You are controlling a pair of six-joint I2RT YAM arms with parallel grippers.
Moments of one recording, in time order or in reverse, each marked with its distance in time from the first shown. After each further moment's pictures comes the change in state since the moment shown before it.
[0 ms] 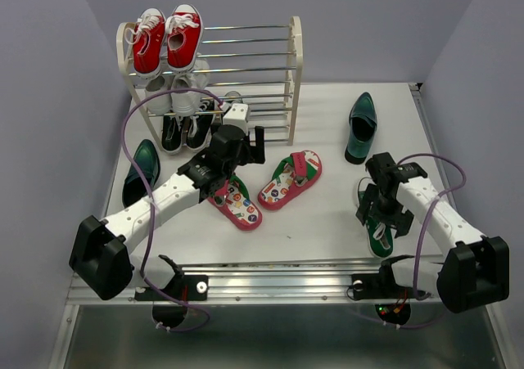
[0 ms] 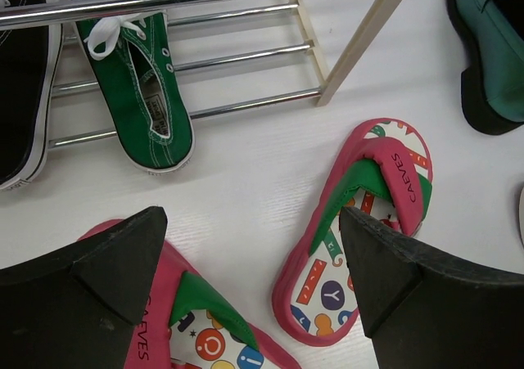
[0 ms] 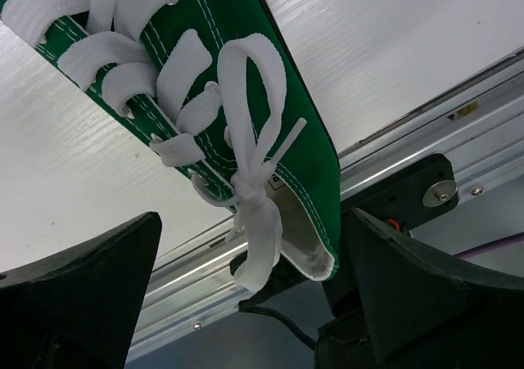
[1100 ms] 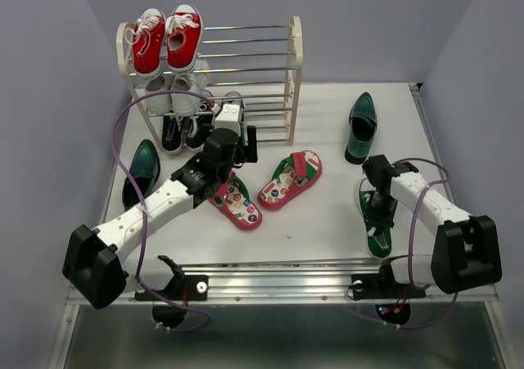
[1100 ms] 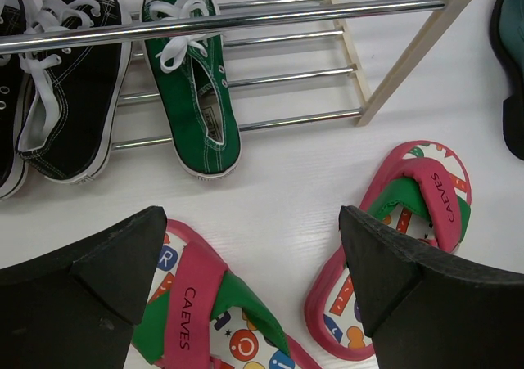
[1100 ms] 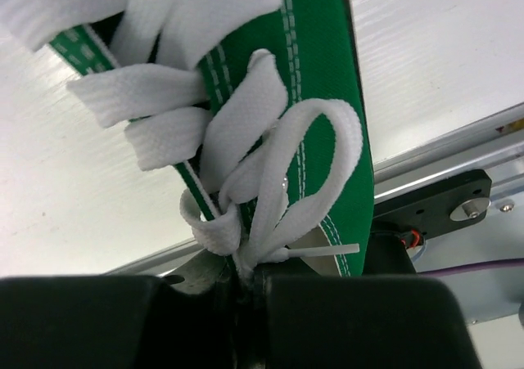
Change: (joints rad) left arm 0.000 -0.069 -0.040 0.013 -0.120 0.042; right arm -0.026 0.122 -0.046 0.087 -0.124 -0.089
